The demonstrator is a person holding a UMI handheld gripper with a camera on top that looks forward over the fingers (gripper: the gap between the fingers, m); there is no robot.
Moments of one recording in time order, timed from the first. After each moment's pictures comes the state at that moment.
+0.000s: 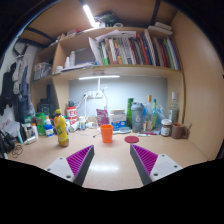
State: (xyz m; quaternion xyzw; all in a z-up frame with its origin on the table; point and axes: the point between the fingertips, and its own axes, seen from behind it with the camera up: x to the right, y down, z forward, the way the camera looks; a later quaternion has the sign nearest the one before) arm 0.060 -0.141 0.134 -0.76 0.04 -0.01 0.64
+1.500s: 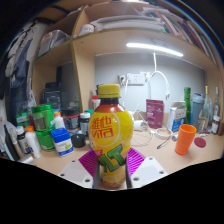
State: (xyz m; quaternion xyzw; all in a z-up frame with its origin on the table) arm -0.214 0.147 0.064 -0.78 0.01 0.02 0.63
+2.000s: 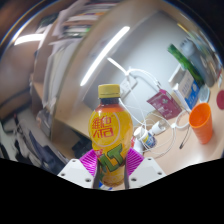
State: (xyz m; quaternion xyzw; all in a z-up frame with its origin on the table) arm -0.171 0.168 0.187 -0.68 0.17 0.41 0.59
